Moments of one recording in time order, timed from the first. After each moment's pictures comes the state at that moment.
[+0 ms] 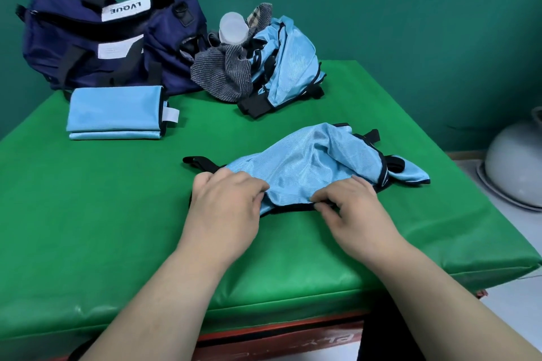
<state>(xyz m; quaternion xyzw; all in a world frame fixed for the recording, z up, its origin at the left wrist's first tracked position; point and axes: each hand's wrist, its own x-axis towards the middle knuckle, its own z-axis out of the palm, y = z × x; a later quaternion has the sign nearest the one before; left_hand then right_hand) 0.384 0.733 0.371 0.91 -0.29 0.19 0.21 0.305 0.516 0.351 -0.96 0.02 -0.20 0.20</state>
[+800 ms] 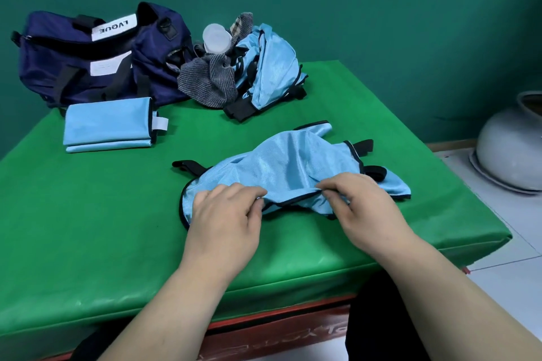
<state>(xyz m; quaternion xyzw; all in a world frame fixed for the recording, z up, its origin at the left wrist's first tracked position) 0.341 0.725 0.376 0.90 -0.28 0.15 0.29 0.264 0.502 0.377 -0.95 0.04 -0.23 0.22</state>
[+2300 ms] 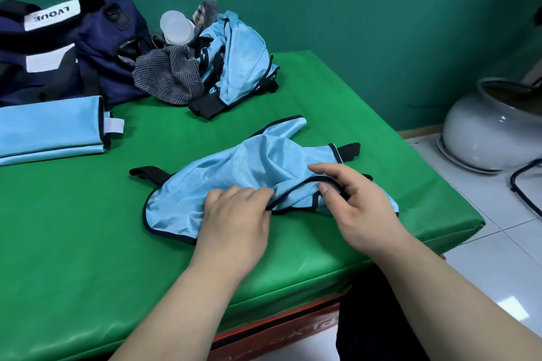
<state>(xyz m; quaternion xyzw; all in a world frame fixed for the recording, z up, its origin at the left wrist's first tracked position) 0.353 0.672 0.355 0.90 -0.36 0.12 0.19 0.257 0.493 0.379 -0.86 0.11 -0.23 0.44</state>
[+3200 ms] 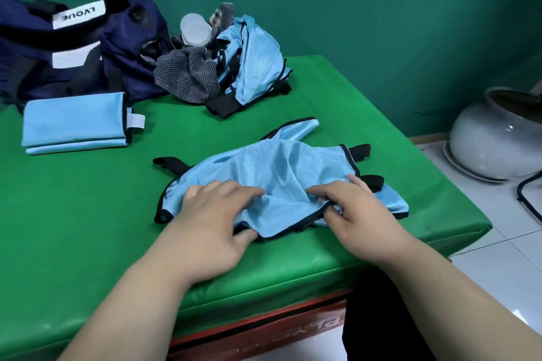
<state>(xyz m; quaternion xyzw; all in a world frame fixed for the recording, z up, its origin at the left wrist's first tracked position) 0.367 0.739 0.386 0.88 -0.43 -0.01 0.19 0.256 0.497 0.372 -0.96 0.06 -0.10 0.24</state>
